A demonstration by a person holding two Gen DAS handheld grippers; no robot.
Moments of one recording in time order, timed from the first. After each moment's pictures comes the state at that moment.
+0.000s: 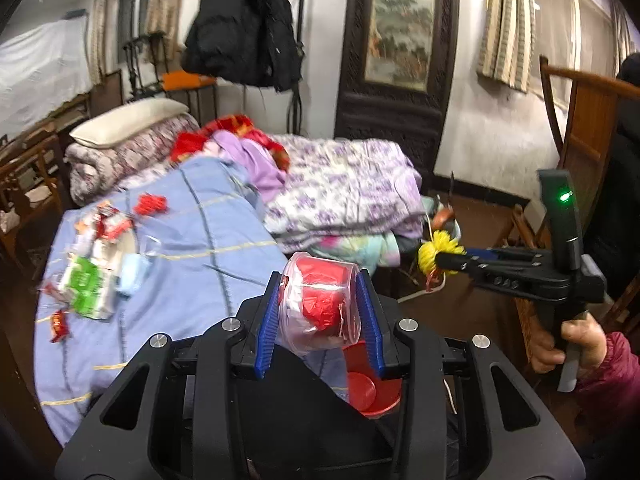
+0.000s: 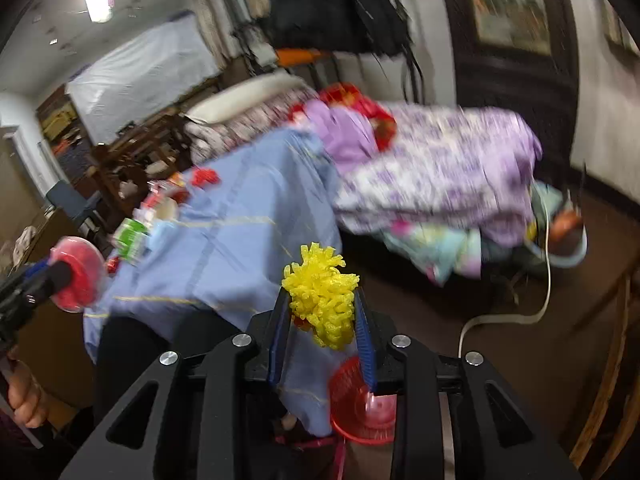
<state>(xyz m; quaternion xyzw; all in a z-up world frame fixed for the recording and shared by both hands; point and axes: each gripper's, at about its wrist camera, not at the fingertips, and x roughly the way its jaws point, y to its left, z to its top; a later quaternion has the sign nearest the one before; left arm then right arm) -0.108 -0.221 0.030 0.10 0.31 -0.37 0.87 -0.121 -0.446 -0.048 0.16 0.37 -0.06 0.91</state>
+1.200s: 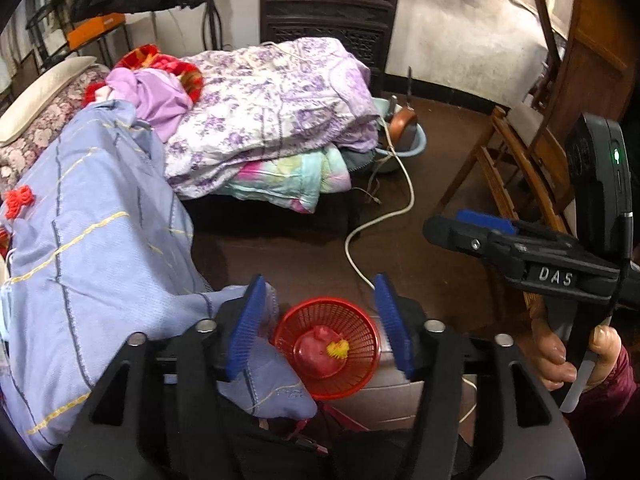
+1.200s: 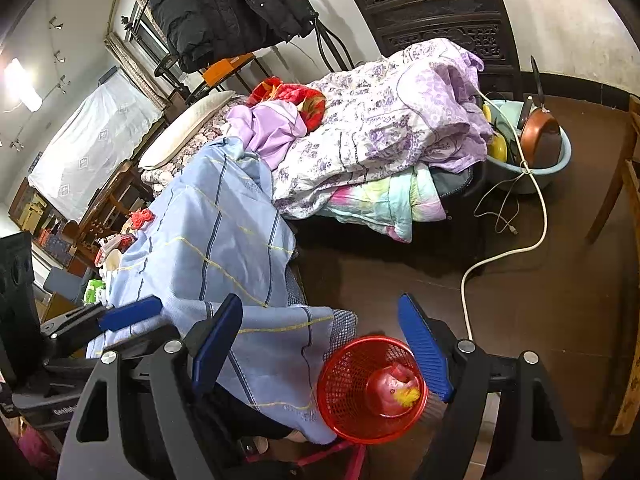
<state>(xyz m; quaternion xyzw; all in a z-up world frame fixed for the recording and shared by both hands) -0.071 -0.381 -0.077 0.20 0.42 -0.43 0.77 -0.137 -0.545 -0.126 0.31 0.35 -0.11 0.88</state>
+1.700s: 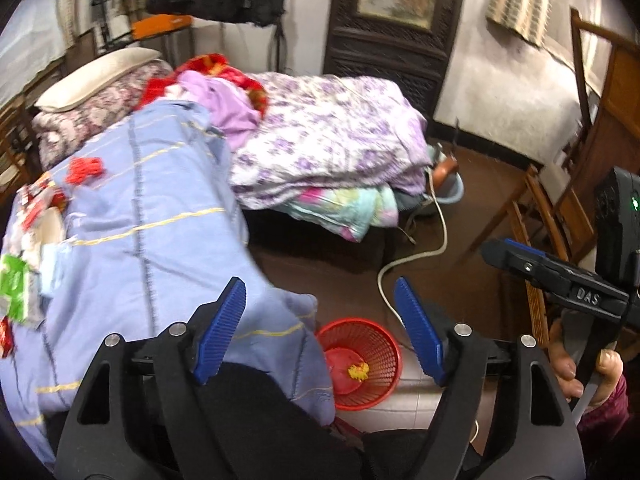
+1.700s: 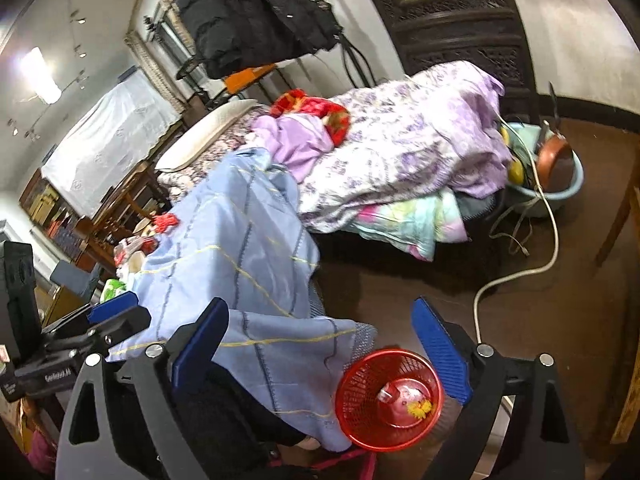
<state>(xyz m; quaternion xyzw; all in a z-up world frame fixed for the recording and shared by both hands) -0.048 -0.309 -0.037 0.13 0.40 -0.37 0.83 -0.131 -0.515 -0.088 0.28 0.32 -0.09 0.90</state>
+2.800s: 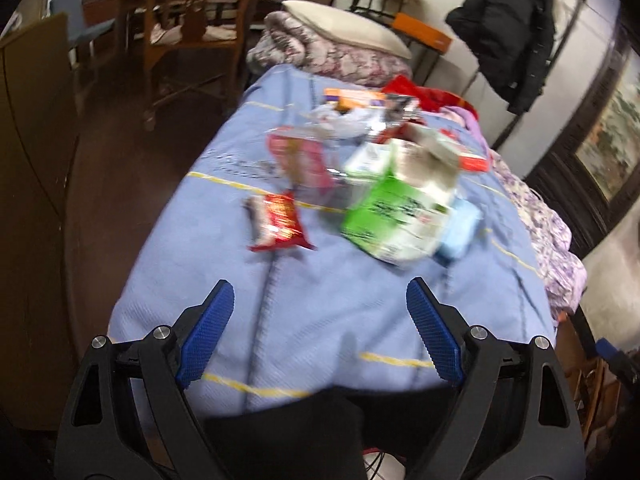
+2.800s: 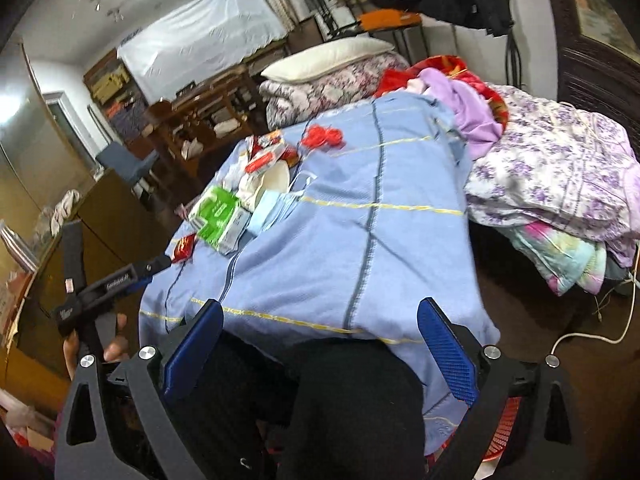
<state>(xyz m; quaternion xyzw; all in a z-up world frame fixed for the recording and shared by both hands) 0.071 0.051 -0.080 -0.11 0.43 -0.08 0.89 0.006 -0.271 -0.042 0.15 0.40 0.08 0.90</state>
